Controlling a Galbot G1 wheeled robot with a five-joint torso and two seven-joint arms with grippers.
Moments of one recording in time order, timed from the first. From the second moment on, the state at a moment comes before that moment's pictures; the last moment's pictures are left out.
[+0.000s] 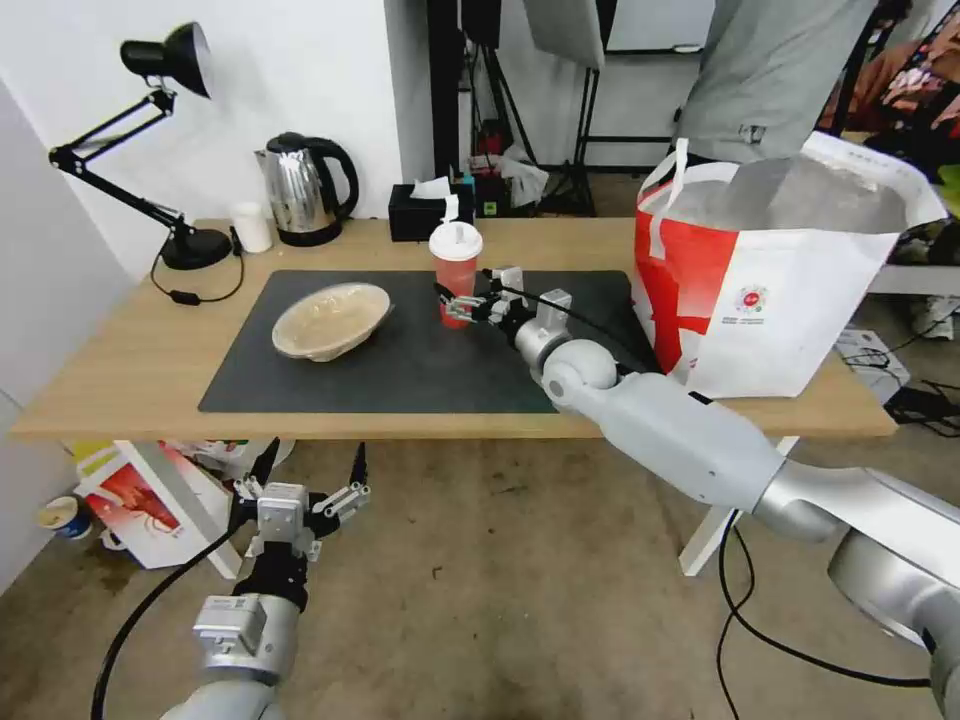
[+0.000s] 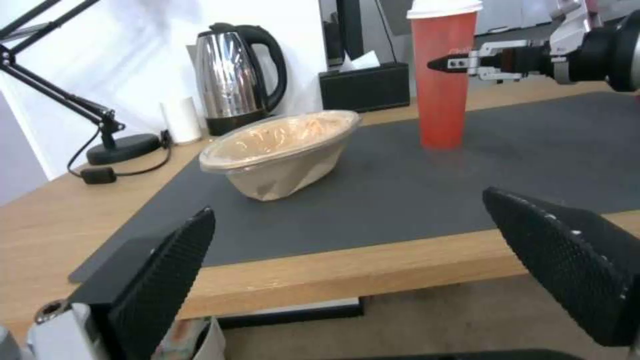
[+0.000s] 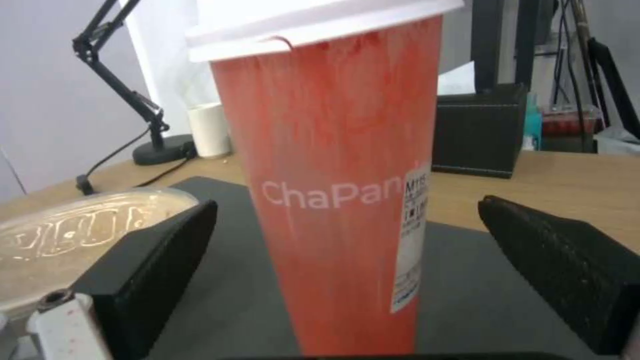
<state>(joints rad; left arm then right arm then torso) 1.80 -1.50 -0.55 -2.30 0.00 0.00 0.00 -0.19 1.15 -0.63 1.21 1.06 0.14 0.06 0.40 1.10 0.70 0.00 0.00</state>
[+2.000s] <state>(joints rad) 1.80 -1.50 -0.55 -2.30 0.00 0.00 0.00 -0.21 1.19 -0.61 1.13 1.05 0.15 0.00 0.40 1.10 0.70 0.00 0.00</state>
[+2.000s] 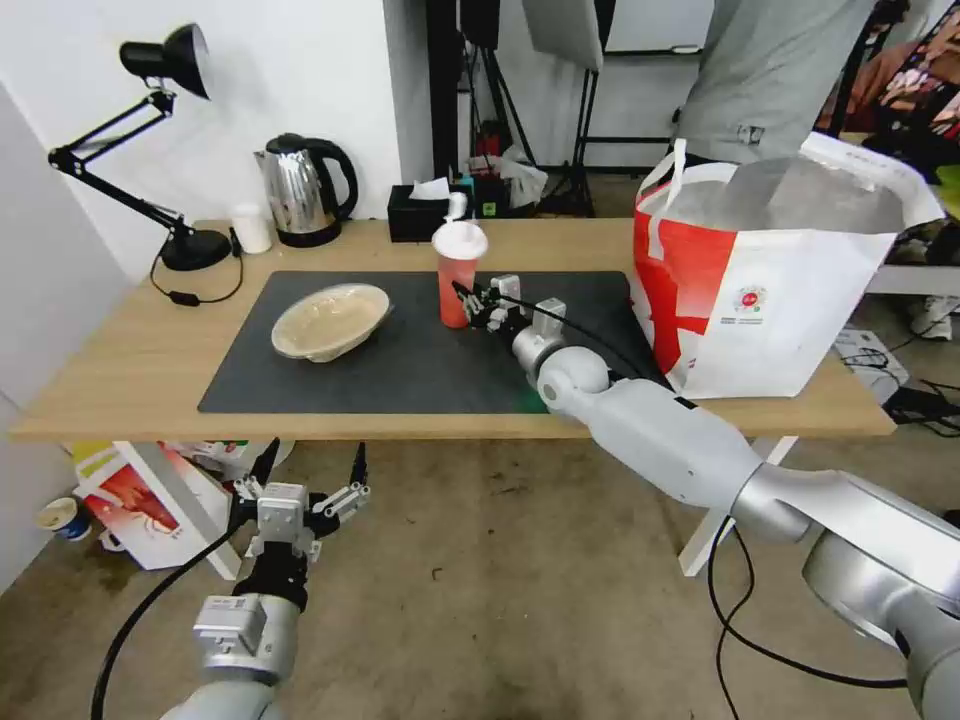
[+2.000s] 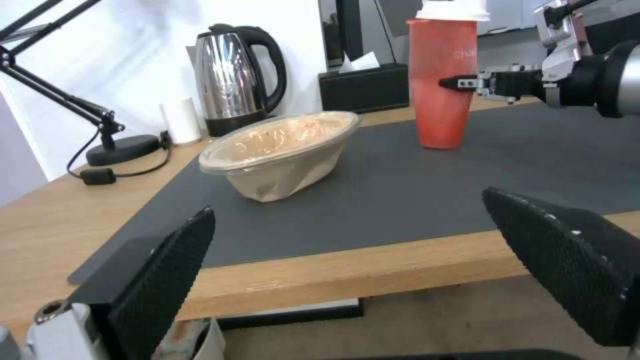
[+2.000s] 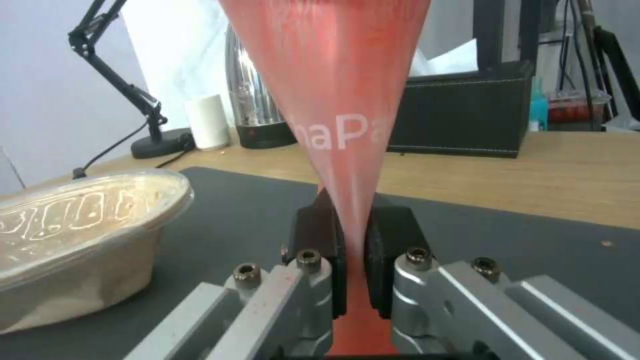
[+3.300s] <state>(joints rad) 1.80 -1.50 -0.55 -2.30 0.00 0.00 0.00 -0.12 0.88 -0.63 1.56 1.17 0.12 0.04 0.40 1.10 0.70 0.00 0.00</state>
